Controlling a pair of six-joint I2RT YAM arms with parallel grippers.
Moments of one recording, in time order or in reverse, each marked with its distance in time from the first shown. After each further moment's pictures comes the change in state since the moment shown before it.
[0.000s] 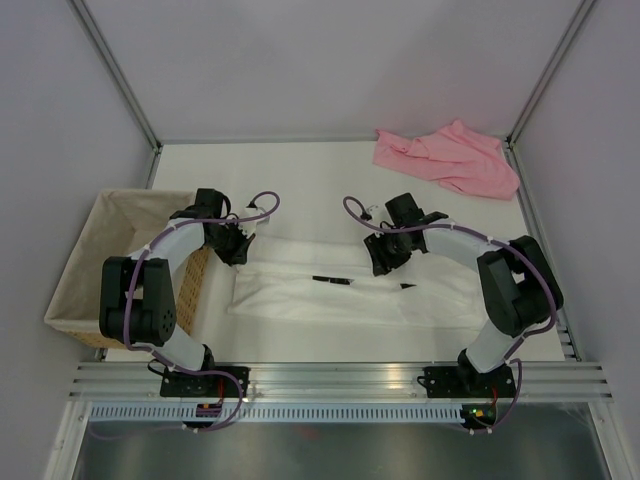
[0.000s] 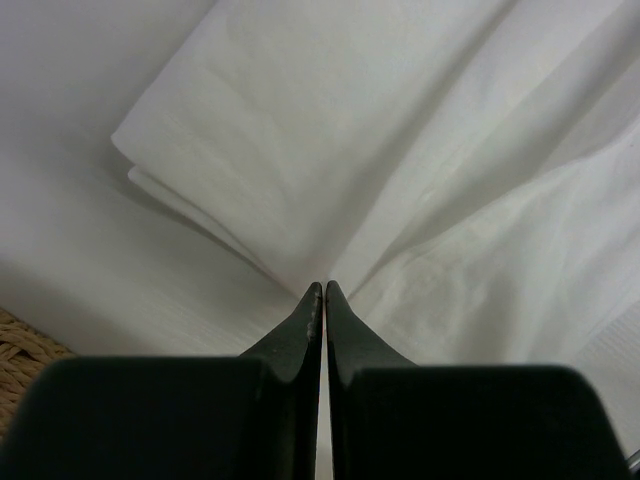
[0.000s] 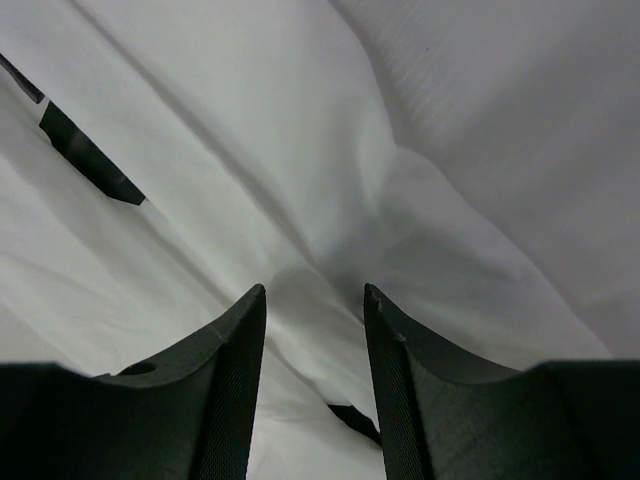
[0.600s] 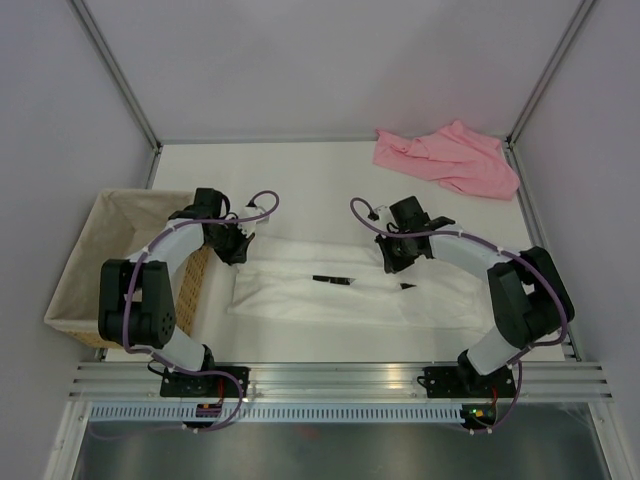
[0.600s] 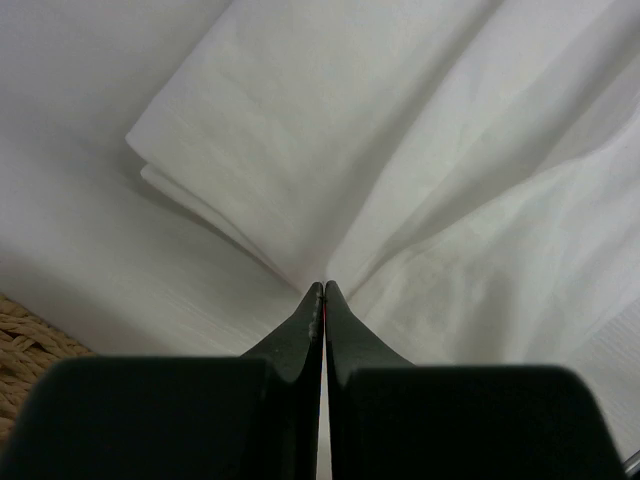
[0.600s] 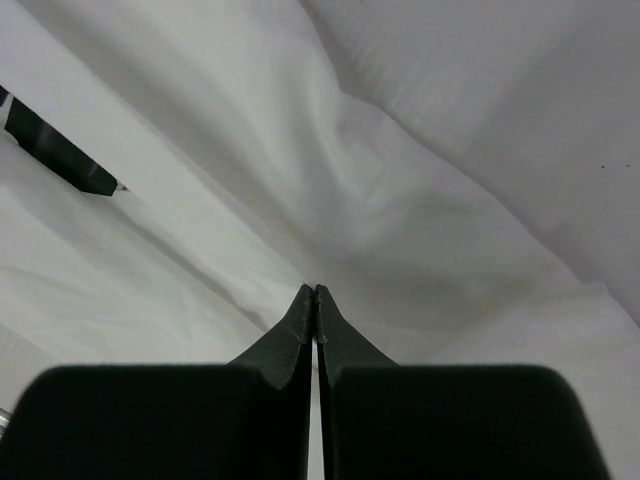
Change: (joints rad) left arm 0.000 -0.013 0.000 -0.002 0.000 0.000; right arm 0.000 -0.077 -0.053 -0.003 0.101 0.075
